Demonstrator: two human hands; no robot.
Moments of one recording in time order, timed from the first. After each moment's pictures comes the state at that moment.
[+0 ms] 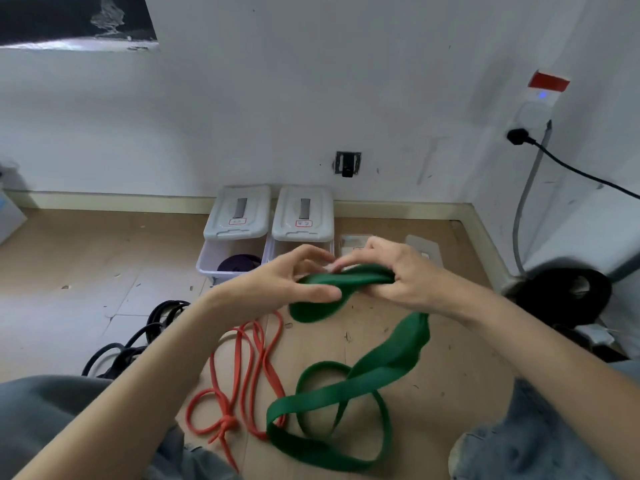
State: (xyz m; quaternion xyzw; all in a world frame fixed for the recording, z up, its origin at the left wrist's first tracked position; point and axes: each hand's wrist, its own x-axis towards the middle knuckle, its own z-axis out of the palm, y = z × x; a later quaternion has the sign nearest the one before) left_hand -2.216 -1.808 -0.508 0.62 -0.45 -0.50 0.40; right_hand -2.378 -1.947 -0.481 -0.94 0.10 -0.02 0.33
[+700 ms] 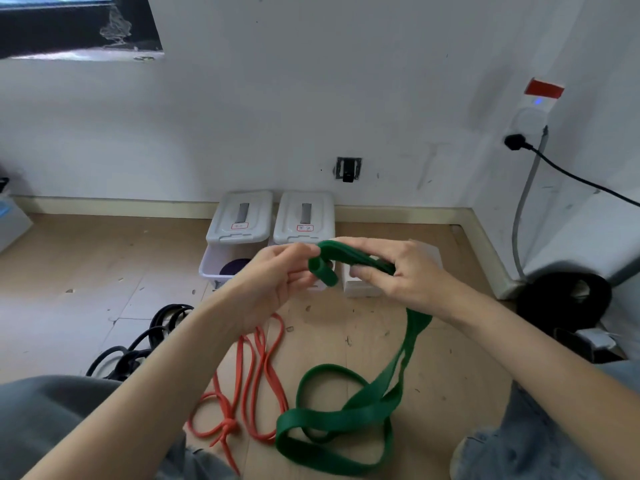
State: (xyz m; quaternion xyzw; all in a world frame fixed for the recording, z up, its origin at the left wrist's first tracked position) left_hand -2.227 -1.808 -0.503 0.53 -0.25 -0.52 0.62; right_hand -2.380 -1.941 -0.481 -0.92 0.13 -0.12 0.36
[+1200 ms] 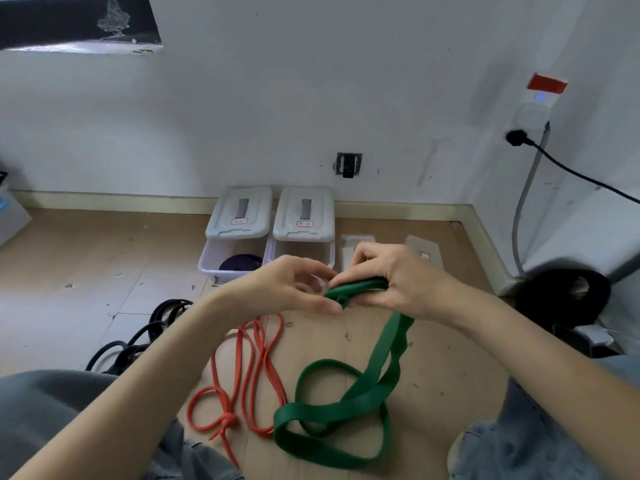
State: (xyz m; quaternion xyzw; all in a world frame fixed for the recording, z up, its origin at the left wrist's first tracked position) left_hand -2.227 -1.802 -0.497 0.65 -0.49 -0.46 0.35; right_hand -2.382 -1.937 -0.481 -0.95 0.07 -0.04 0.30
